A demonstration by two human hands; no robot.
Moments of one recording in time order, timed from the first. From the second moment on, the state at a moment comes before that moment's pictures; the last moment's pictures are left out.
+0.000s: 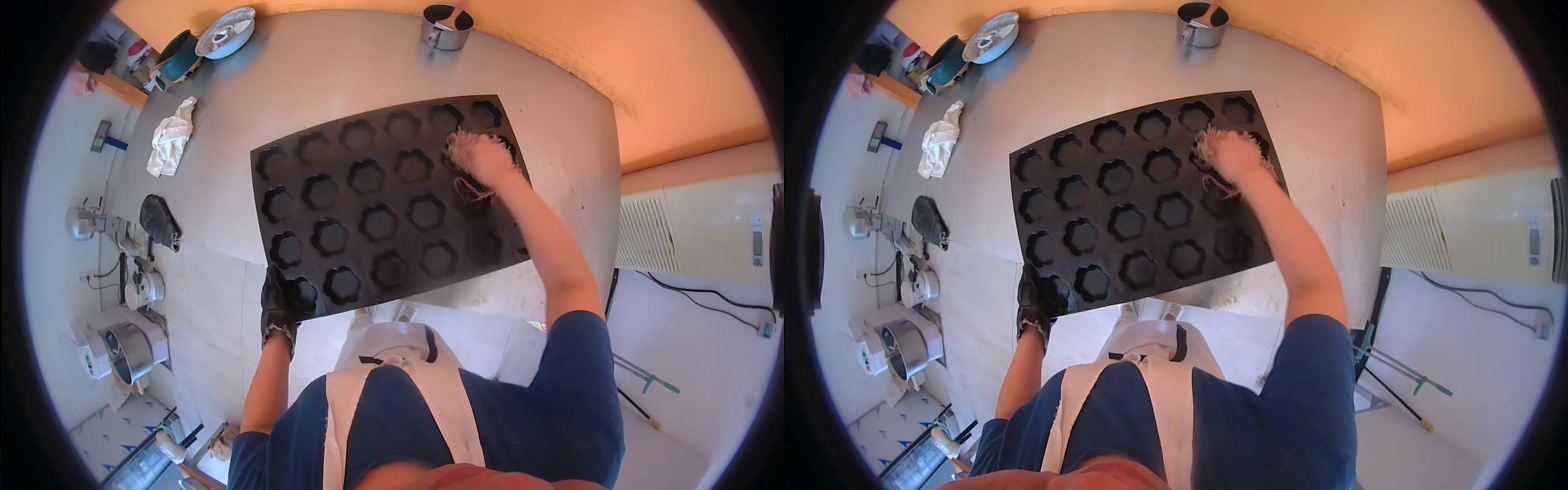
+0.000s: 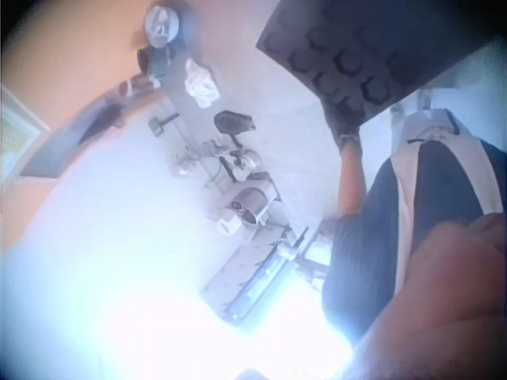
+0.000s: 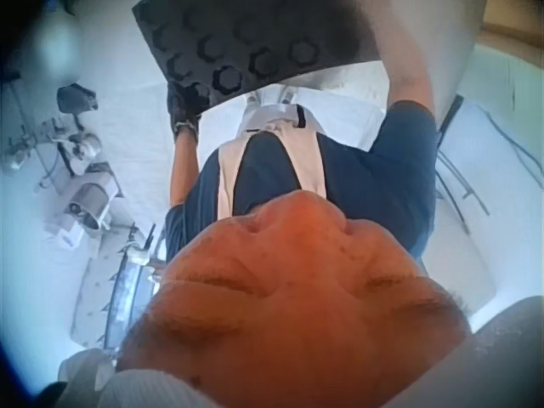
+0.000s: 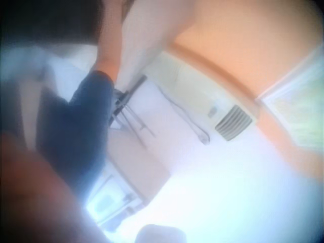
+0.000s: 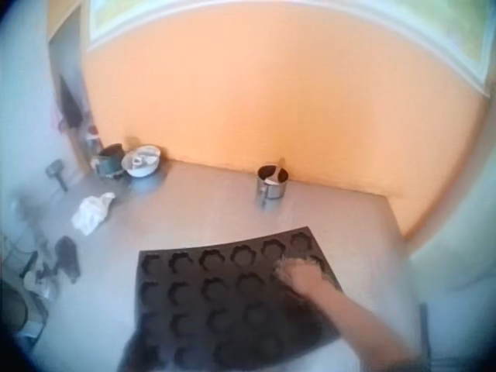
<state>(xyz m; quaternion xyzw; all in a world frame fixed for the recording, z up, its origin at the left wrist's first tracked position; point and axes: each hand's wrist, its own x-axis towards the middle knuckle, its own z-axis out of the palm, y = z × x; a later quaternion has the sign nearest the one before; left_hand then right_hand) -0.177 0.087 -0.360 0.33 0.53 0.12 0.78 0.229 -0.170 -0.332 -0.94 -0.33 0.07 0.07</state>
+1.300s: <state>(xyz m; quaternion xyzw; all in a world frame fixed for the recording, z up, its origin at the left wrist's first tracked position) -0.207 0.089 -0.378 0.44 0.48 0.07 0.76 0.168 0.086 -0.329 -0.85 -0.44 0.15 0.24</state>
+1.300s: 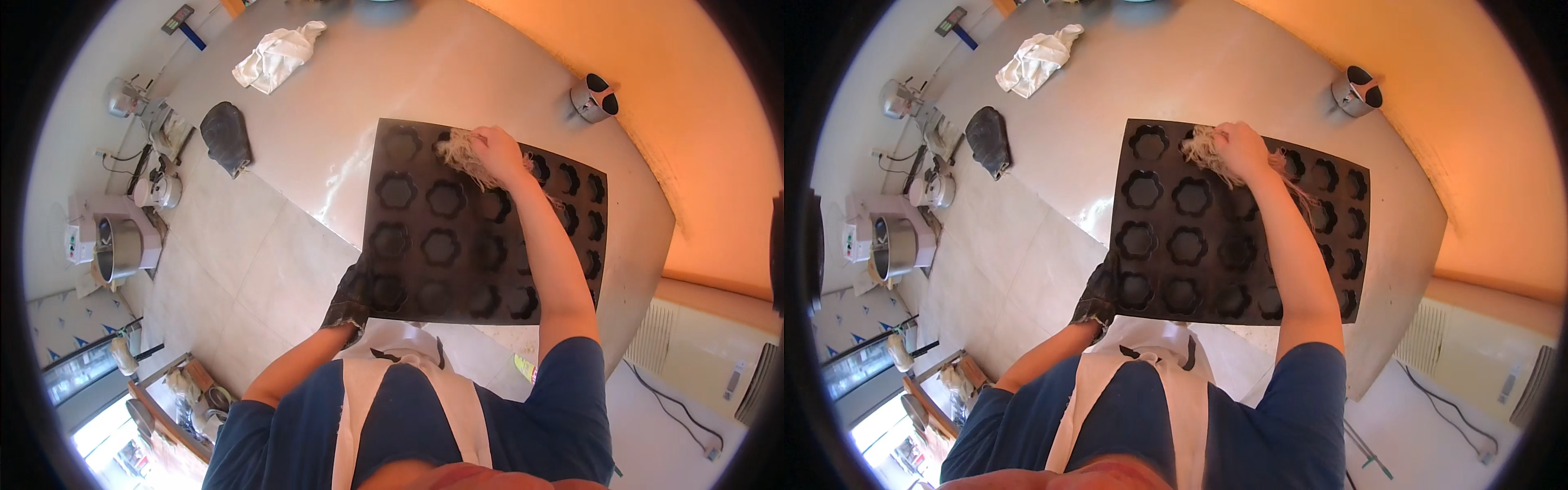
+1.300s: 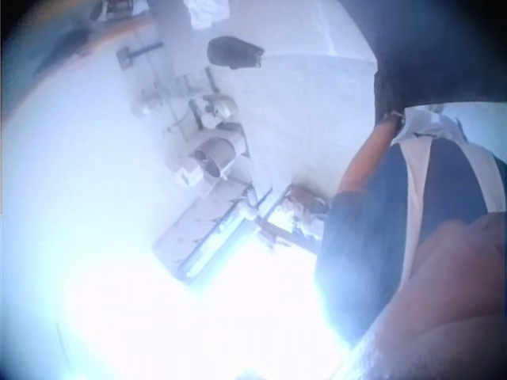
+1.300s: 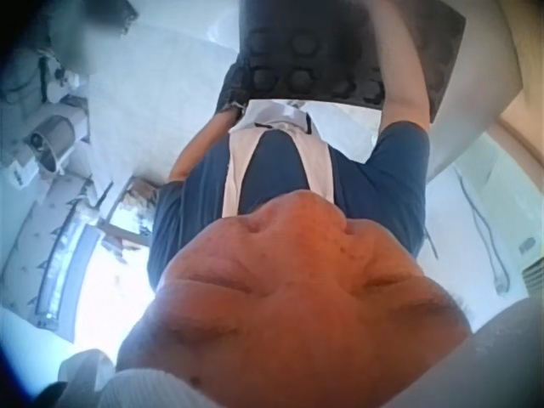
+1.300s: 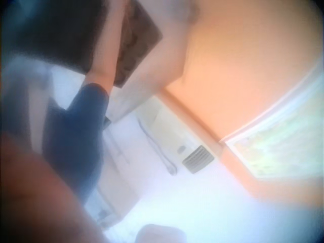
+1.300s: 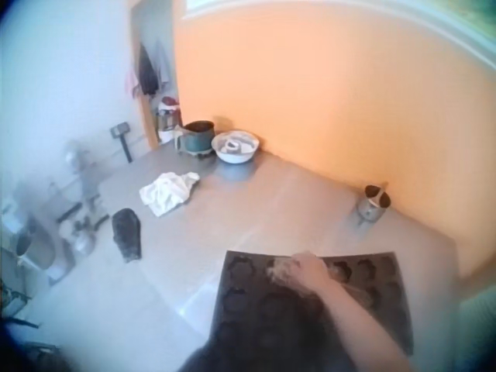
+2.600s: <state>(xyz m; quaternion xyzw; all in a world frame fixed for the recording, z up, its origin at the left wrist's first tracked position) -0.188 0.099 -0.378 0.36 0.46 0.09 0.81 0.170 -0.273 -0.309 -0.93 -0.08 0.05 0.35</state>
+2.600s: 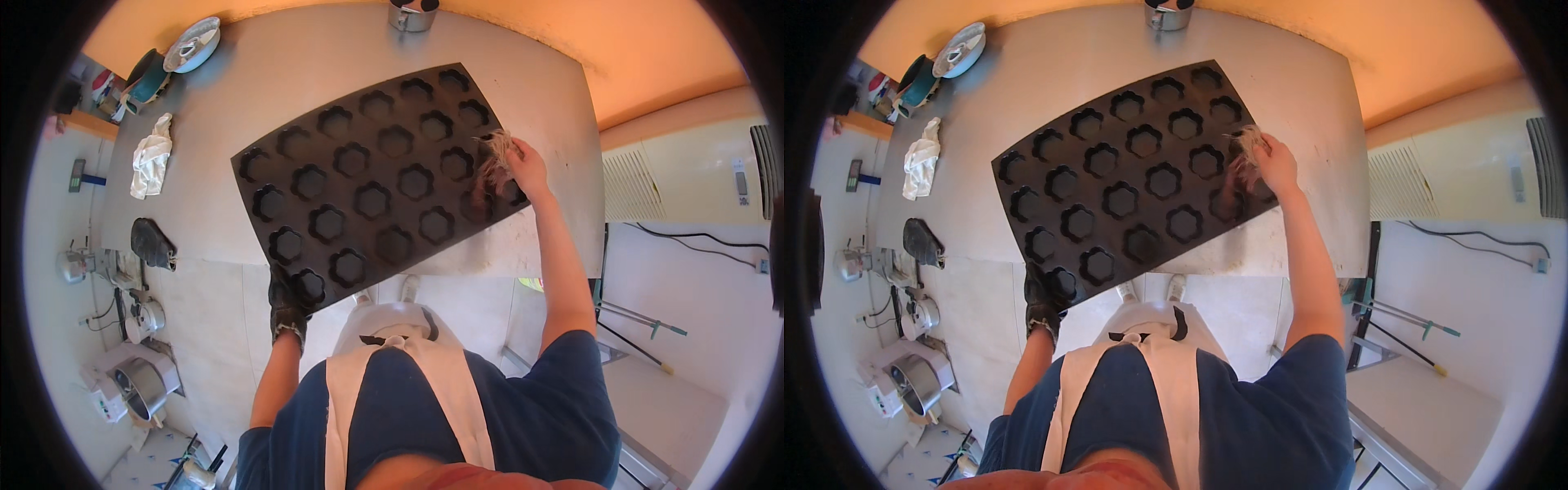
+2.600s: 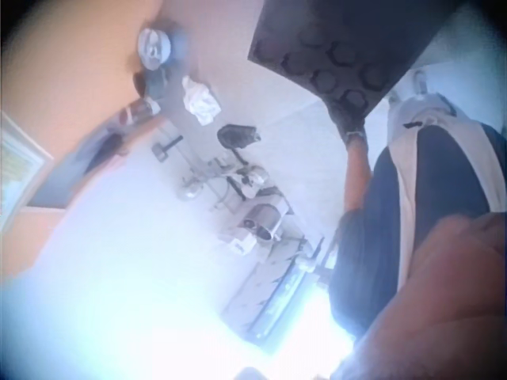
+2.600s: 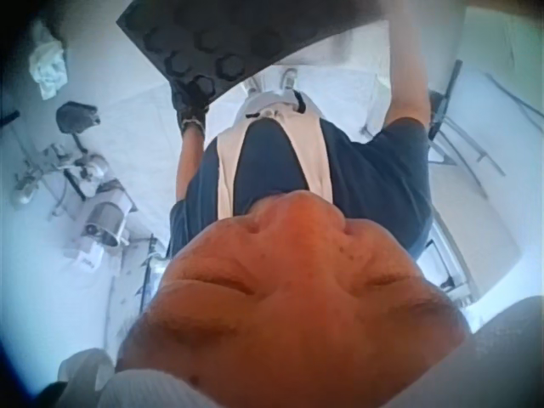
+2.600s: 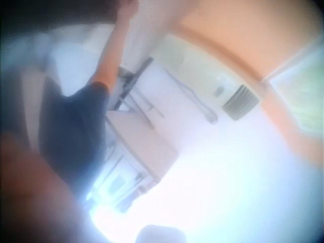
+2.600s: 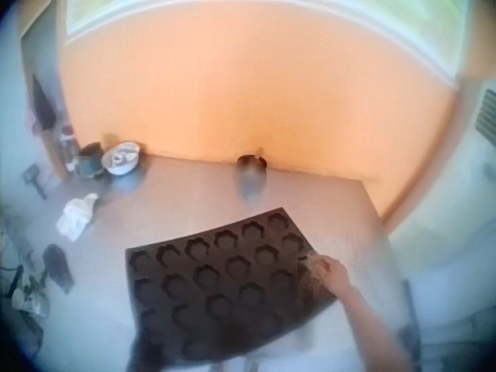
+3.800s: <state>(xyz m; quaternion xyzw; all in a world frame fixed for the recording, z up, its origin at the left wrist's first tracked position) -0.195 0.079 -0.336 0.77 0.43 0.11 0.47 -0.006 -0.133 -0.322 -0.83 -0.48 0.26 0.07</state>
